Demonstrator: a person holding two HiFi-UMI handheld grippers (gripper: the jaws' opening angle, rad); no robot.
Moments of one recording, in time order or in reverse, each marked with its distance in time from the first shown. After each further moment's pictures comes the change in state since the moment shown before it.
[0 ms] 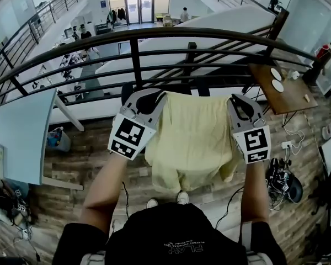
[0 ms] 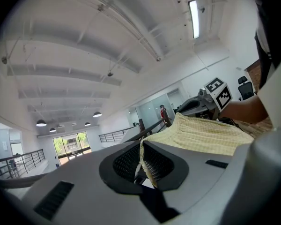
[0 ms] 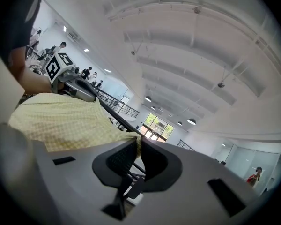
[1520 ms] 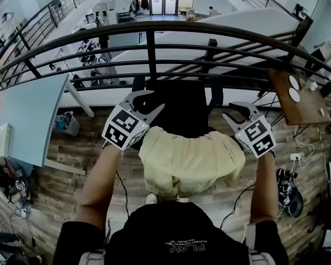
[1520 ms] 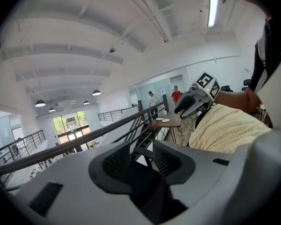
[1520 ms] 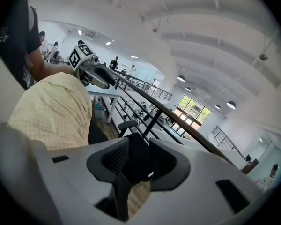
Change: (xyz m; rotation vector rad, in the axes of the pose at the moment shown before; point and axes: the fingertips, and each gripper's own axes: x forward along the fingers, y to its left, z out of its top) left arm 0.012 0.010 -0.094 -0.108 0.262 -0.043; right arm 0.057 0.039 -0.100 -0.062 0.235 0.459
